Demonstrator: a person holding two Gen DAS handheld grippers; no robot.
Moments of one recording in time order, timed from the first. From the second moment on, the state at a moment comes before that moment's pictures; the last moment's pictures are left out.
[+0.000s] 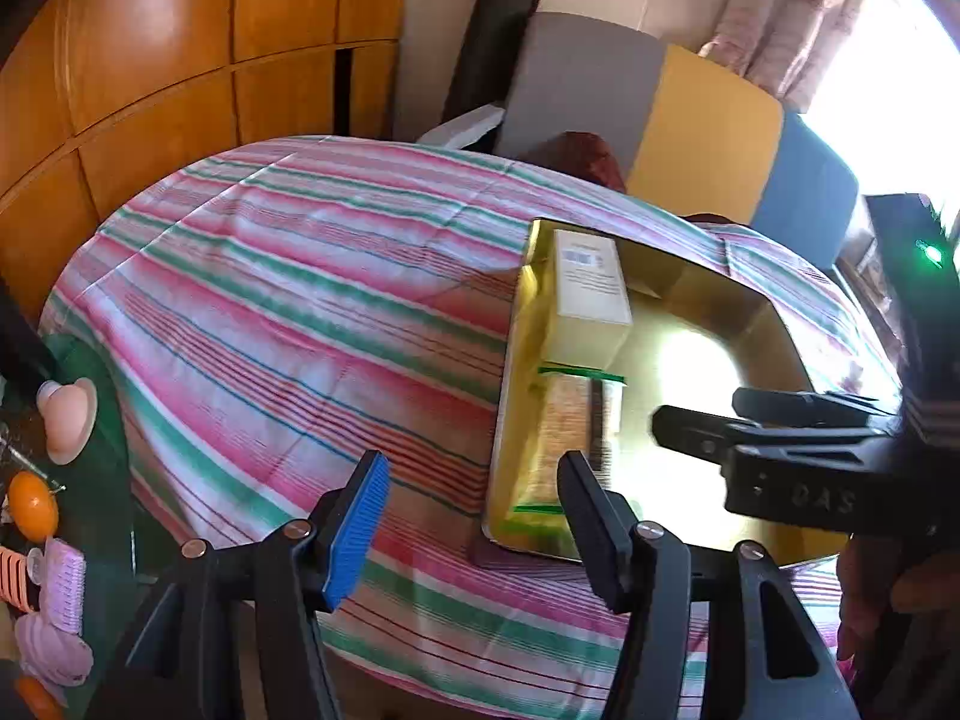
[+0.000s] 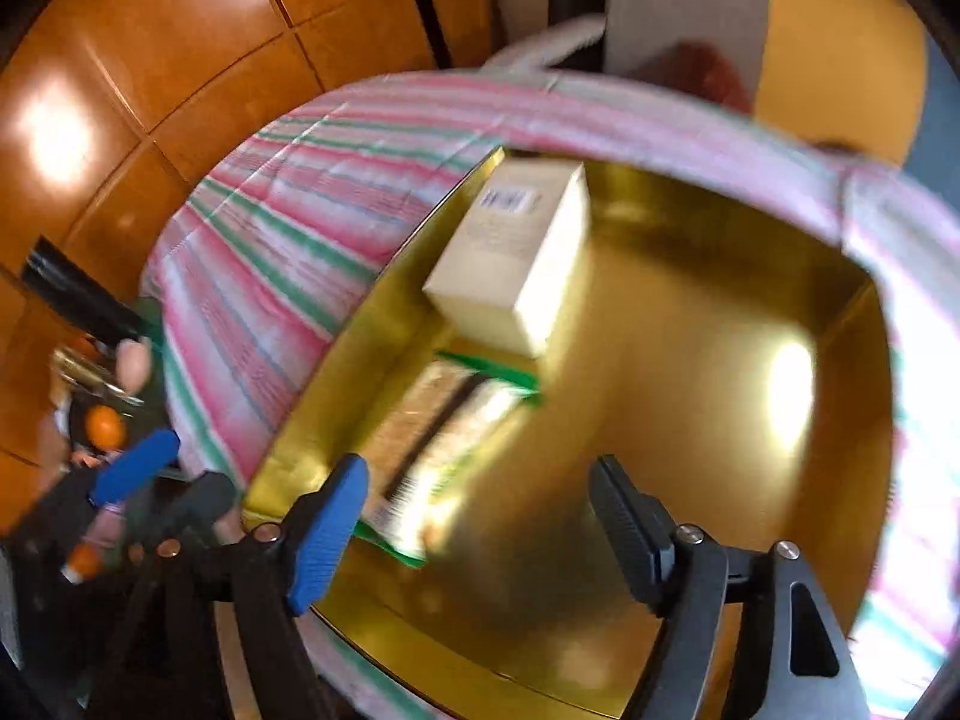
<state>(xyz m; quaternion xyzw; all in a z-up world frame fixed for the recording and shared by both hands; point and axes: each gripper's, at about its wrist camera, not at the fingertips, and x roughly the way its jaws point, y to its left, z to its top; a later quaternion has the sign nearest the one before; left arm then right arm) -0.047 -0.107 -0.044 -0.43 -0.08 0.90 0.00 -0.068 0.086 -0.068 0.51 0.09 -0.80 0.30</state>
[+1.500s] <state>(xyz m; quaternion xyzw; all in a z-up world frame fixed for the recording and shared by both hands) -0.040 0.230 -0.014 -0.45 0.08 0.81 0.36 -0.022 0.632 -0.022 0.53 -0.12 -0.84 -0.08</state>
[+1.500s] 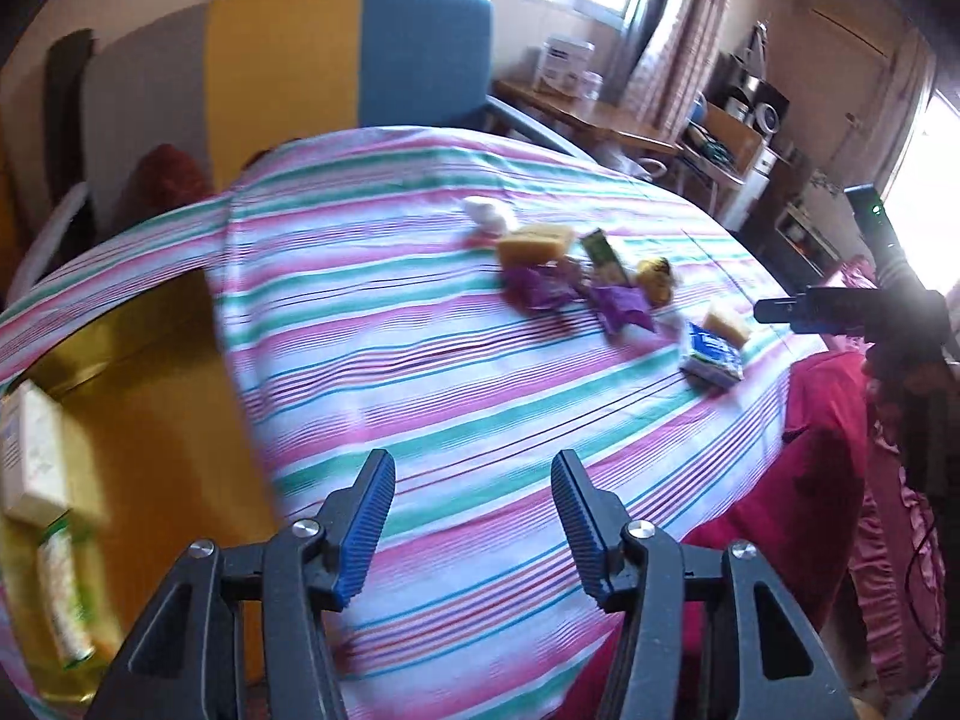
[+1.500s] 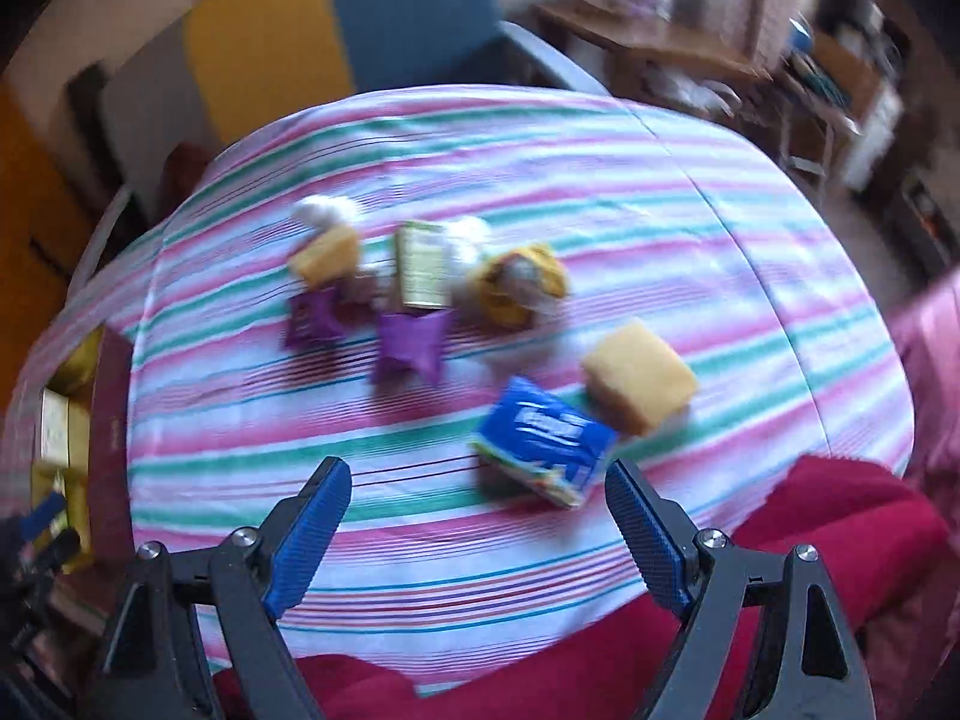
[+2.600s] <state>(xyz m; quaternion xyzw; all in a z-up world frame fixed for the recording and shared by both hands) -0.171 0.432 -0.113 -0.52 0.11 0.78 0.34 -0.019 0.681 -0.067 0.49 -0.26 -0.83 -0.02</state>
